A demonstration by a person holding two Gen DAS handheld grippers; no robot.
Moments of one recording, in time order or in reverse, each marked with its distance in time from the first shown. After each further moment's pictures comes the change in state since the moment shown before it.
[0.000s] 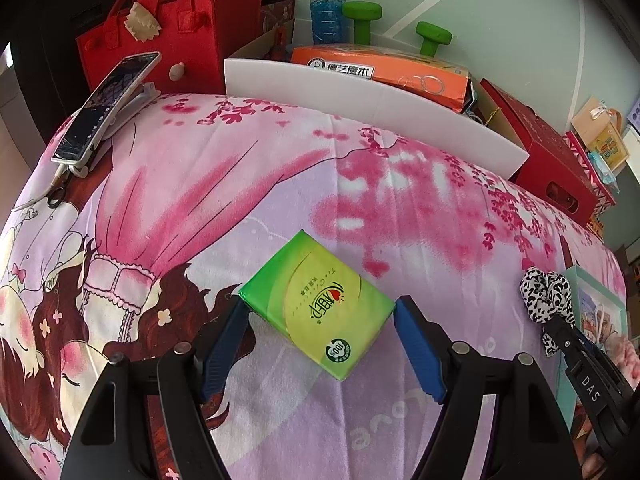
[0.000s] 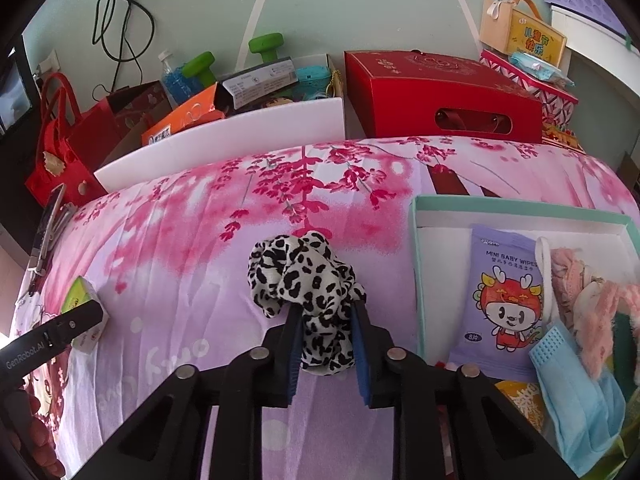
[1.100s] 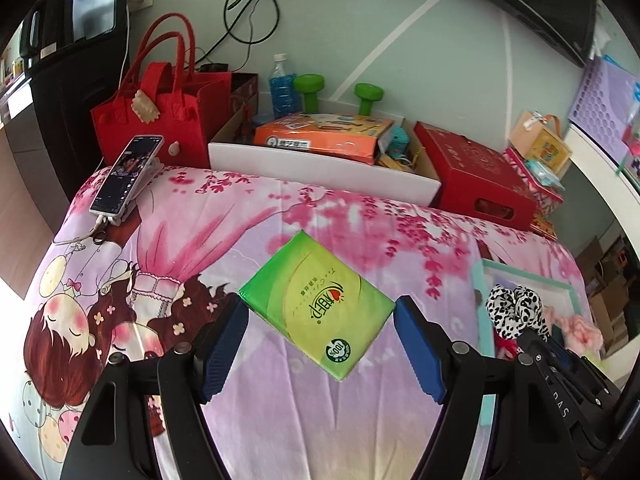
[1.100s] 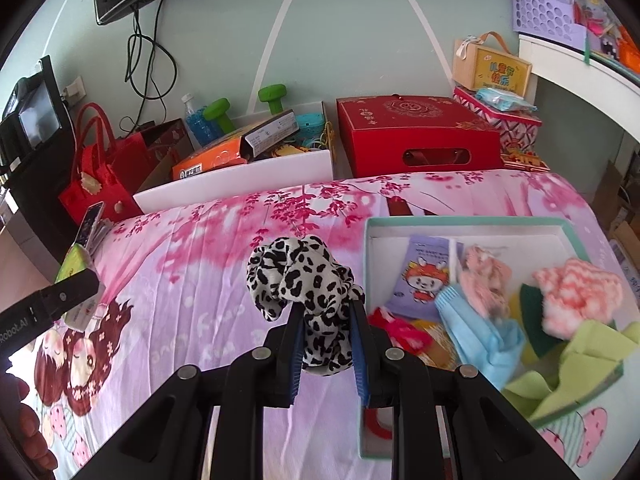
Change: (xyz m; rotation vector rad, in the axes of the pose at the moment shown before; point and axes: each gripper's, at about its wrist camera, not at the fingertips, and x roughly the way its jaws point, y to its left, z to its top) left arm -0.124 -0.040 -0.039 0.097 -0.179 -0.067; right arm -0.112 -0.015 -0.026 0.008 -0.112 0.006
